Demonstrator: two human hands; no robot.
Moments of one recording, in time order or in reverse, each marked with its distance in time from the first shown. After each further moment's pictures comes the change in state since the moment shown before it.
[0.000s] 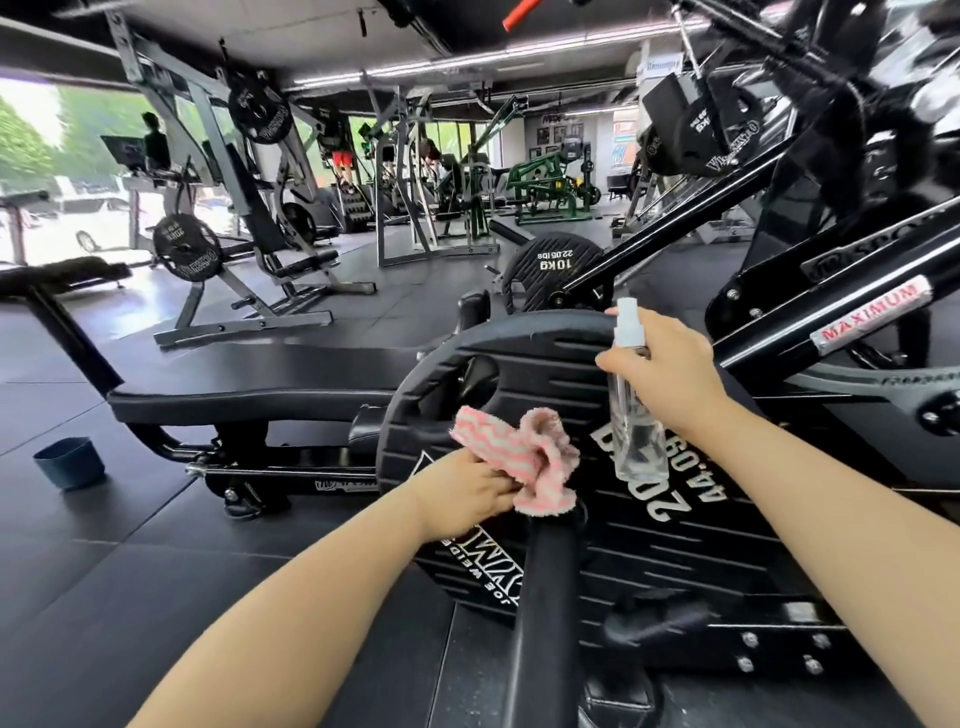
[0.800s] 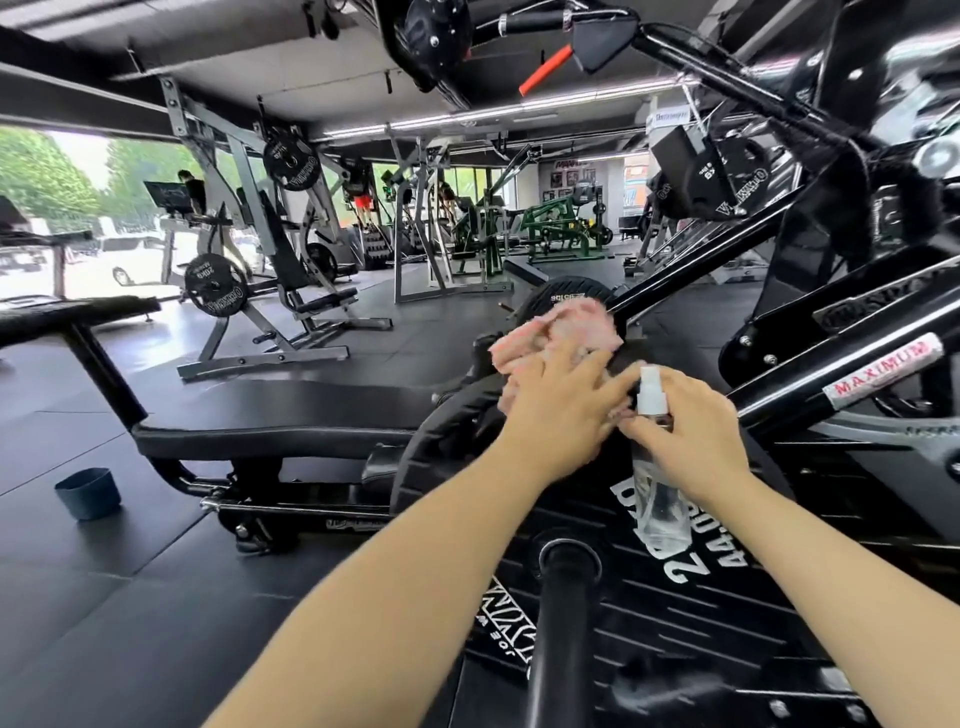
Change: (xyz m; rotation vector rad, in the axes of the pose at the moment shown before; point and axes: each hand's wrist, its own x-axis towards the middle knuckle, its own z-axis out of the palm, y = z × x) left_hand 0.092 -0.051 -0.097 -0.179 0.186 -0.630; right_hand -0.007 0.012 0.003 -0.151 0.115 -0.086
